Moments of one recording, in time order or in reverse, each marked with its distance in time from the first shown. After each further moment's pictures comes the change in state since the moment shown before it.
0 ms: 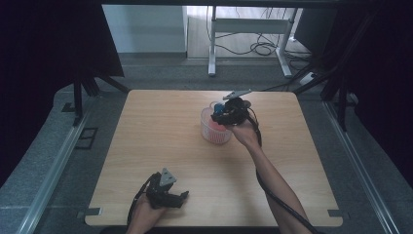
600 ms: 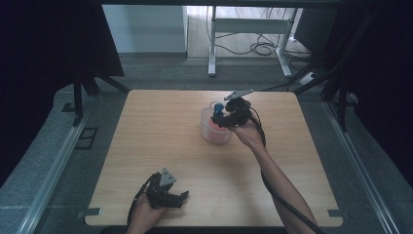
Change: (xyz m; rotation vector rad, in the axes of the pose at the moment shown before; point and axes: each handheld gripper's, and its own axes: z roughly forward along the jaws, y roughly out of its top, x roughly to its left) left arm 0.000 0.000 0.000 0.000 0.000 -0.001; right arm 0.005 0.002 -0.015 -0.002 0.003 -0.043
